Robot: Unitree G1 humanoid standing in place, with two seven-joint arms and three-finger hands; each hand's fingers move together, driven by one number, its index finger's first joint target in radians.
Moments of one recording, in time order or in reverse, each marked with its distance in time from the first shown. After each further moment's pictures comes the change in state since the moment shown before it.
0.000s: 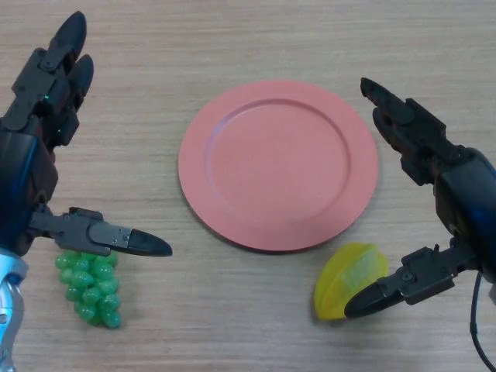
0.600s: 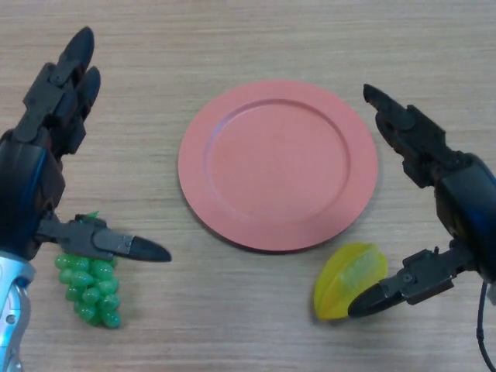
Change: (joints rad) left arm 0.002 0.010 -0.007 0.199 0.001 -0.164 -0.025; right arm 0.010 0.000 -0.016 0.128 -0.005 -0.148 0.000
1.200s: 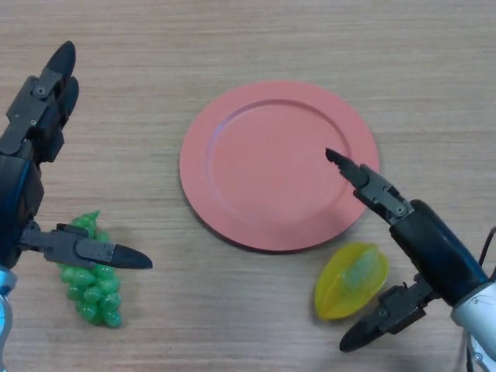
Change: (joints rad) left arm 0.025 0.014 0.037 0.004 0.032 -0.086 0.000; right arm 0.002 0.001 0.055 0.350 -0.179 -0.308 -0.009
